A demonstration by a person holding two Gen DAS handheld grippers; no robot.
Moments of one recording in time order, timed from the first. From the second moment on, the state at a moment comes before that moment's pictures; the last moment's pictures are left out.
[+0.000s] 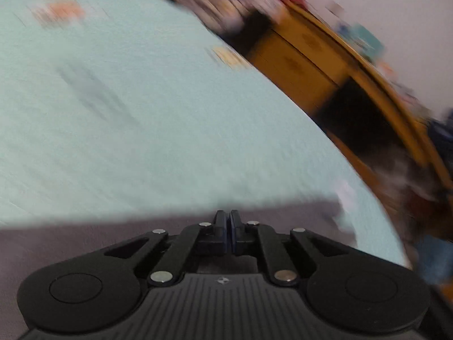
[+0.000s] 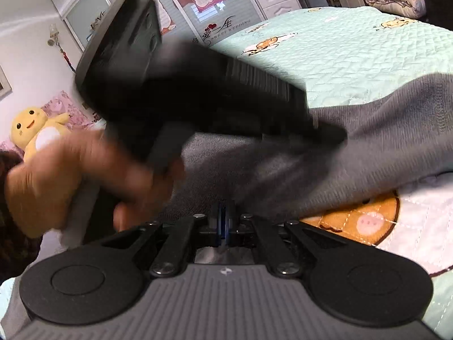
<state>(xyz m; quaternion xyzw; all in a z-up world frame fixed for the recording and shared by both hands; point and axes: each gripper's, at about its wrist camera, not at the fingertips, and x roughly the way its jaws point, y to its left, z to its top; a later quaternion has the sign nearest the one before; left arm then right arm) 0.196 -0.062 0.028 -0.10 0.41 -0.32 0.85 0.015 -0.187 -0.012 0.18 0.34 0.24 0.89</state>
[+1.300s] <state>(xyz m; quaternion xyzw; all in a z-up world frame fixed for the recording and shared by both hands) 0.172 0.147 0.018 -0.18 0.35 -0.18 0.90 0.015 -0.185 -0.010 0.16 0.34 0.23 0.90</state>
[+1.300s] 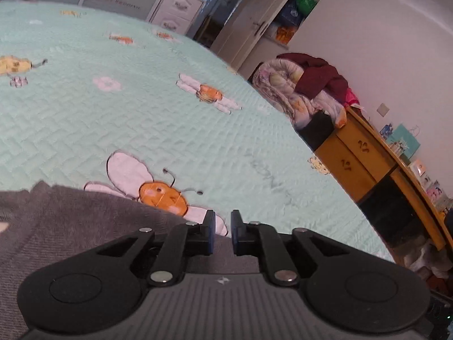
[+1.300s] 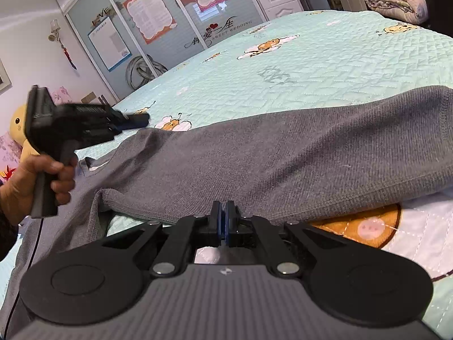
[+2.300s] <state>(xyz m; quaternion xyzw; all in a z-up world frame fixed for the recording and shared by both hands) 0.109 -0.034 0.000 0.07 0.37 -0.25 0.89 0.017 -0.236 -0.006 0.31 0.27 0.20 0.89</state>
